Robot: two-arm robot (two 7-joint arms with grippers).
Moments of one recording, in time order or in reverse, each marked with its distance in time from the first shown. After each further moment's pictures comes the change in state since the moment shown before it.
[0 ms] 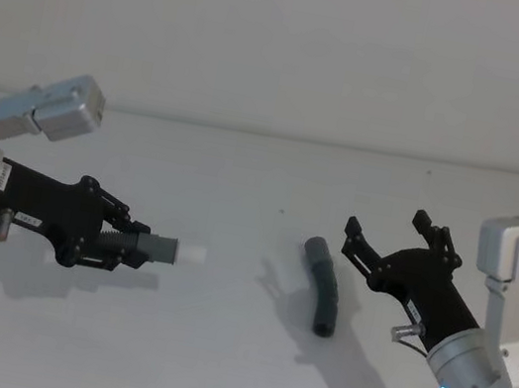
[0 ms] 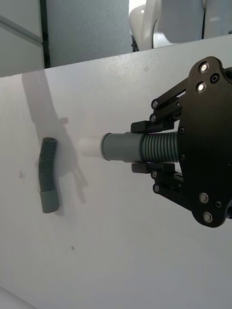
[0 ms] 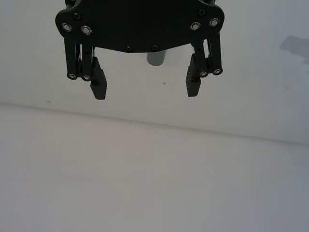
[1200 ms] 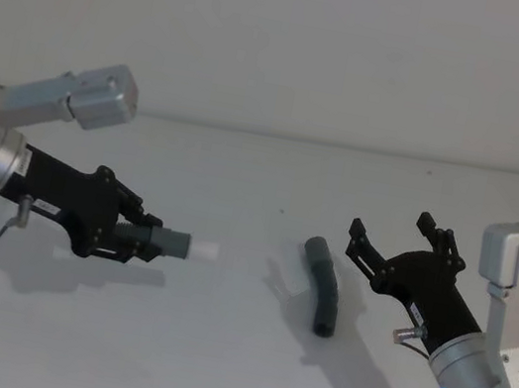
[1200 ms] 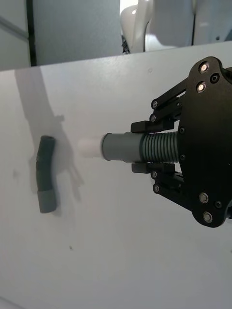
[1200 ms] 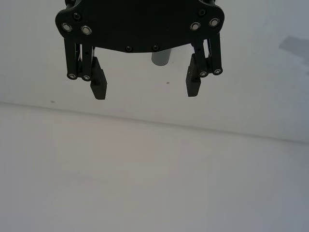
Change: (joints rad) left arm -0.038 -0.018 0.009 -0.067 0.073 0.131 0.005; right arm -0.002 -0.001 0.001 0.019 -0.005 -0.032 -0.008
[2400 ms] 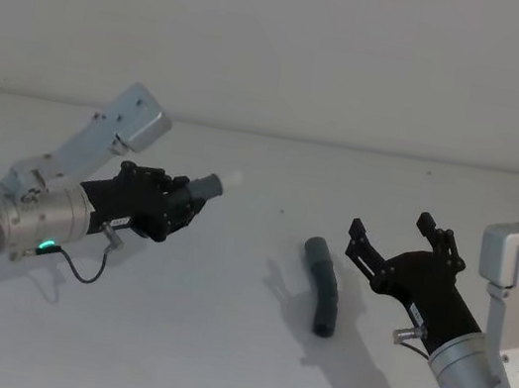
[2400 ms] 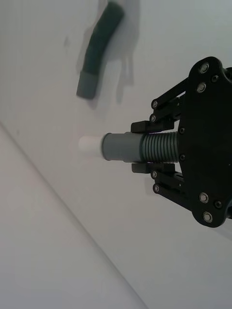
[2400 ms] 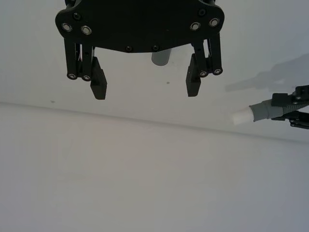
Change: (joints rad) left arm 0.326 -0.222 -0.197 -0.093 0.056 -0.005 0.694; right arm 0.000 0.000 0.000 0.000 0.000 0.000 0.000
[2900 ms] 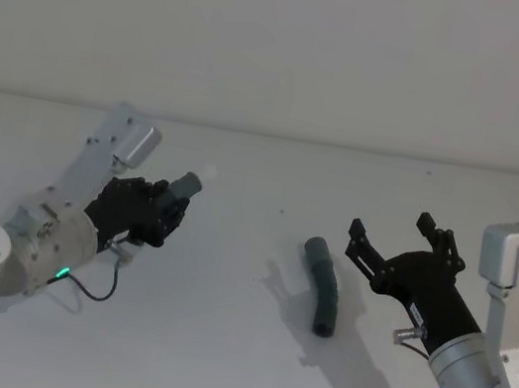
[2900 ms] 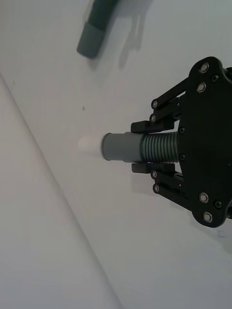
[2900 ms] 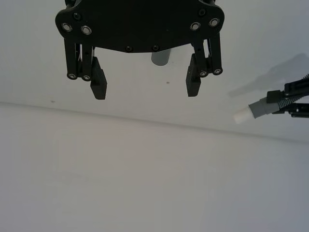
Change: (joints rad) left arm 0.109 -0.089 -0.050 -0.018 0.023 0.012 0.247; right arm 0.000 0.000 0.000 0.000 0.000 0.000 0.000
